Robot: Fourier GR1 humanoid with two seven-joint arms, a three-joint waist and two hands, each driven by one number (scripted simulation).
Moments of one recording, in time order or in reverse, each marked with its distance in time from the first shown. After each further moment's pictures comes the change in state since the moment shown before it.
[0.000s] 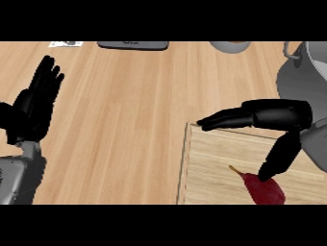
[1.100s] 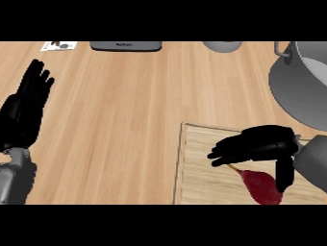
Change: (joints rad) left arm 0.047 0.015 0.028 -0.059 -0.005 -0.001 0.037; right arm -0.020 -0.124 0.424 0.176 0.350 -0.396 -0.397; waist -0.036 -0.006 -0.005
